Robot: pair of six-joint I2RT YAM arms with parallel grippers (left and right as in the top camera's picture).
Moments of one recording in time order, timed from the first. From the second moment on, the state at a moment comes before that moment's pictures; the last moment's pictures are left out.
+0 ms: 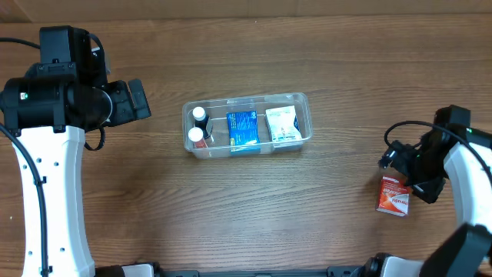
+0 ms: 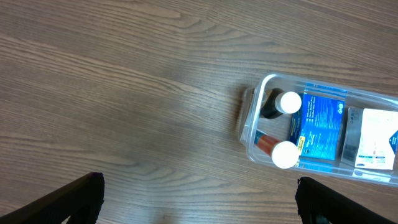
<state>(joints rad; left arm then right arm) 0.07 1.51 1.80 -1.44 0.01 -0.23 -0.37 1.49 1.01 -1.12 -0.09 0.31</state>
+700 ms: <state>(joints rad) 0.07 1.51 1.80 -1.44 0.01 -0.23 -0.37 1.76 0.98 -1.06 -0.01 0.20</state>
